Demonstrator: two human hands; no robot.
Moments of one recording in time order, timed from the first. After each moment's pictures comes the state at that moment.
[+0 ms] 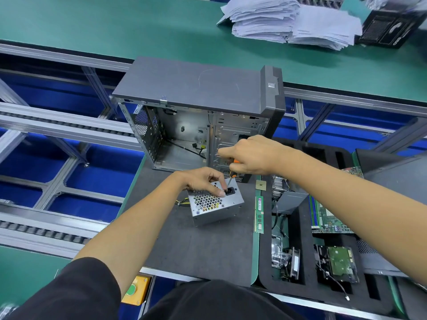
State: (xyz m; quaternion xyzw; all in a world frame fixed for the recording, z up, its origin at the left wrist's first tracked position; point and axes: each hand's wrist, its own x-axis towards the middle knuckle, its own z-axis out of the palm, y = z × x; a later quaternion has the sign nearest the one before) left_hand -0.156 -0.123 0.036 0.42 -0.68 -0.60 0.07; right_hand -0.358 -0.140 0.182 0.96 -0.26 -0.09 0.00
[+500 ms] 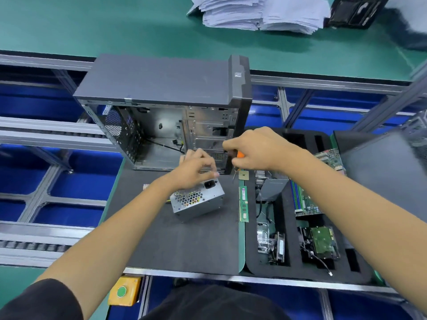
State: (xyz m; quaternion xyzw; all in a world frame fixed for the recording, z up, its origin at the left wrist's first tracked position) left_hand -0.190 -0.108 0.057 0.51 -0.80 -0.30 0.12; right_hand -0.424 -0.119 0.191 0.93 -0.37 -0.03 -0.02
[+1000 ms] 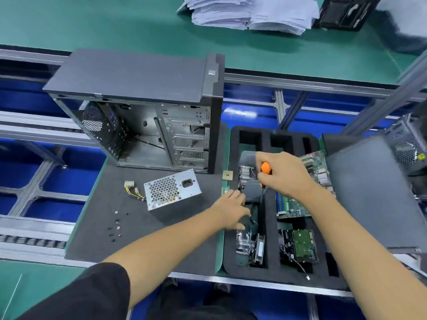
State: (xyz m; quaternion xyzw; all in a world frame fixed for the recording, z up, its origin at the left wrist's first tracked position) left_hand -0.376 -0.043 -0.001 0.35 -0.92 -0.08 -0.15; right_hand -0.541 -0.074 0.153 0.82 -0.55 0.08 -0.14
